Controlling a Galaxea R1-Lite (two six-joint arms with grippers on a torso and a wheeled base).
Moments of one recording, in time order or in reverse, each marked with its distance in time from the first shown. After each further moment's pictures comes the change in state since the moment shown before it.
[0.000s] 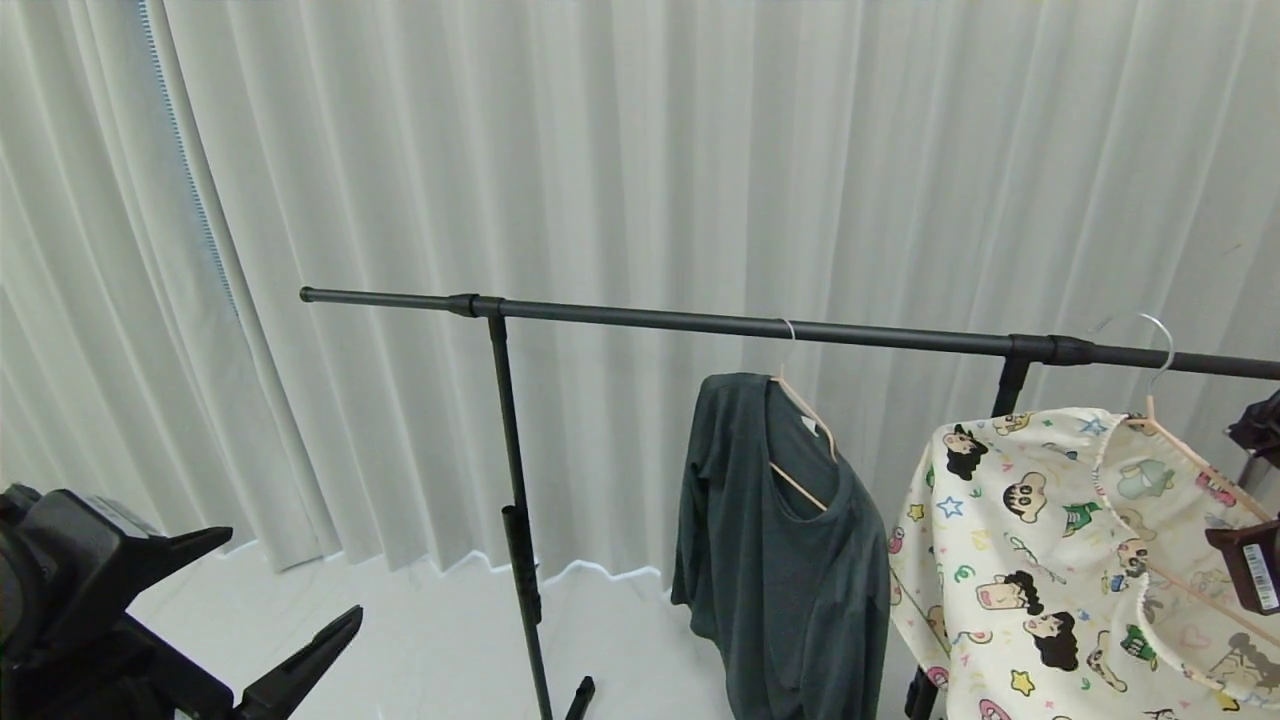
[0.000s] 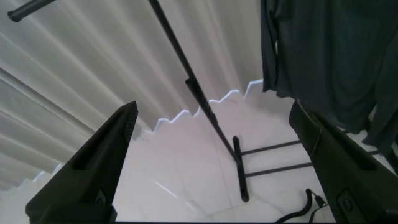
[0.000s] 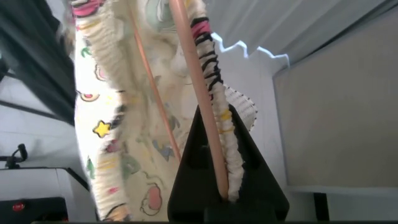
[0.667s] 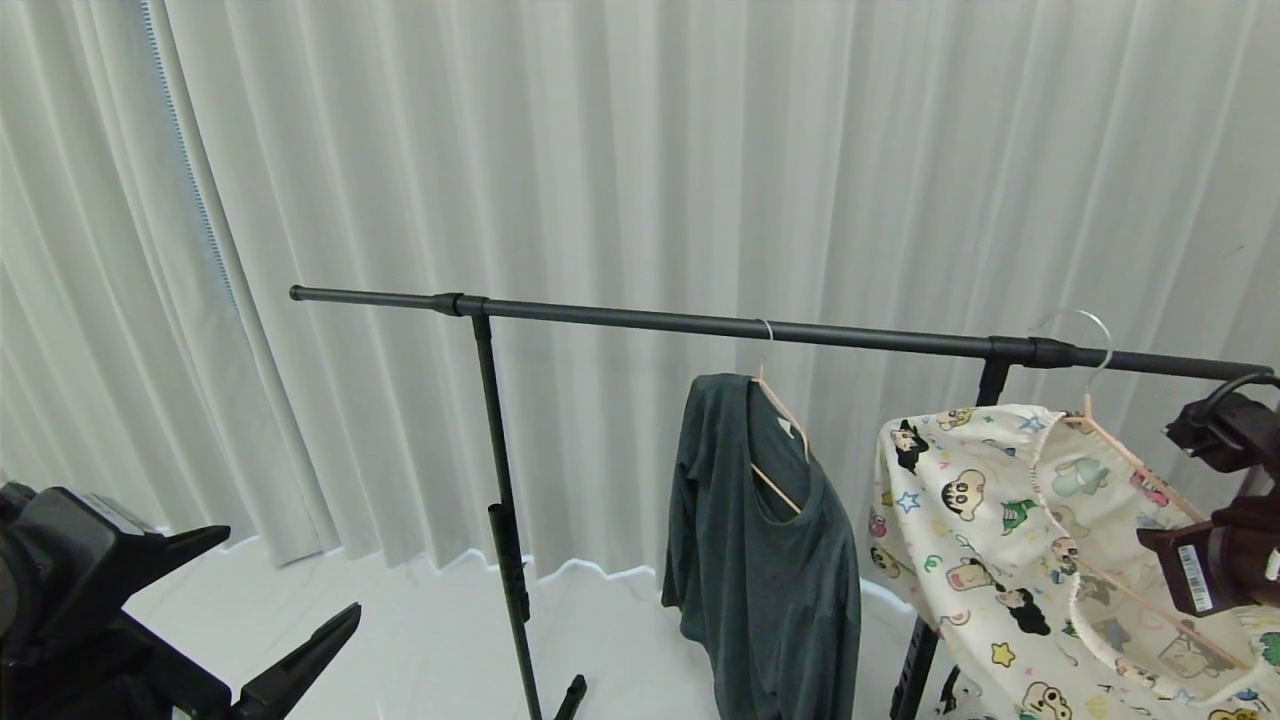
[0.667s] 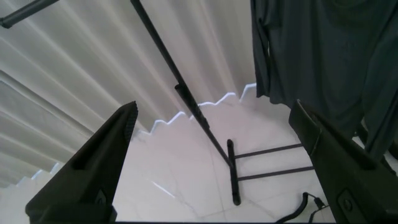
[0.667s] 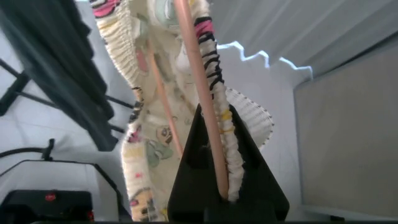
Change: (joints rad) left arm 0.000 -0.002 -0.002 0.000 0.001 -0.004; right arm 0.228 0.022 0.002 -0.002 -0.084 0.153
